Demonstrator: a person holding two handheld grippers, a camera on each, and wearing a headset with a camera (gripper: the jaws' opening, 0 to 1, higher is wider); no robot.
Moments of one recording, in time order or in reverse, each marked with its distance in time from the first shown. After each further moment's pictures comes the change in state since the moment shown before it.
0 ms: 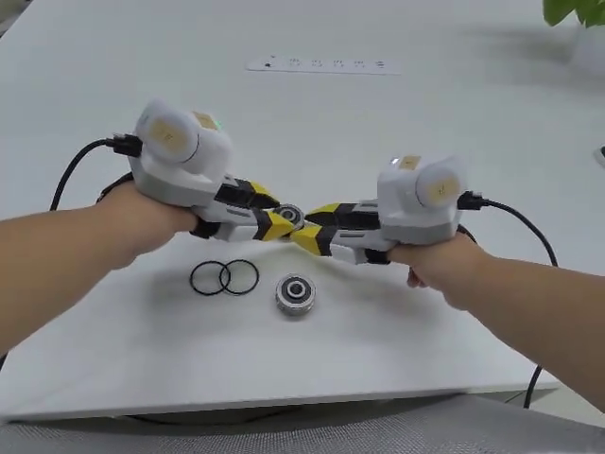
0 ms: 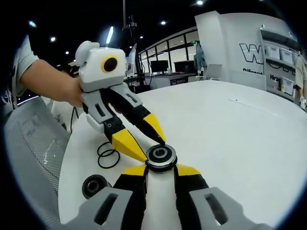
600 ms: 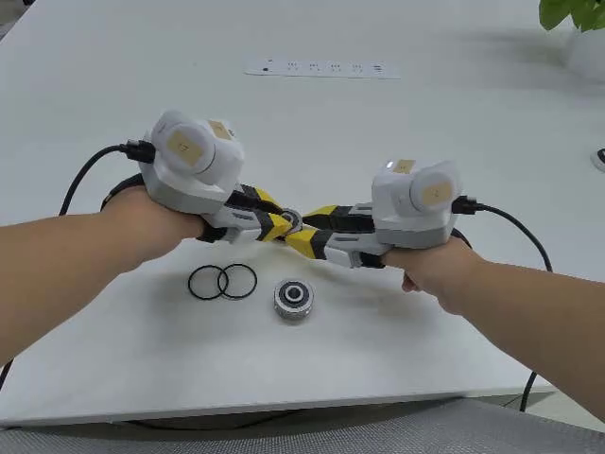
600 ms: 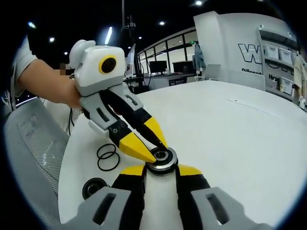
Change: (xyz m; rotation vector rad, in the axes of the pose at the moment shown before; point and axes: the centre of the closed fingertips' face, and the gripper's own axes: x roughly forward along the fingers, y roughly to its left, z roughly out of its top) left arm 0.005 0.004 -0.001 0.063 0.037 0.045; right arm 0.003 0.001 0.002 0.006 -0.003 -0.013
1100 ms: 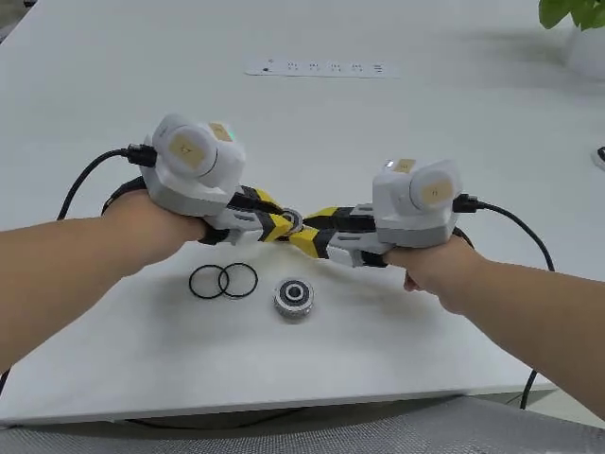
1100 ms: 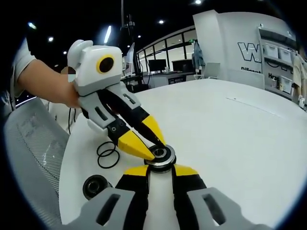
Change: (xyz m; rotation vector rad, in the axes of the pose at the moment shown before) left arm -0.001 -0.001 0.000 -0.011 -0.003 0.018; right arm -0.005 0.003 -0.002 0.005 0.016 -0.004
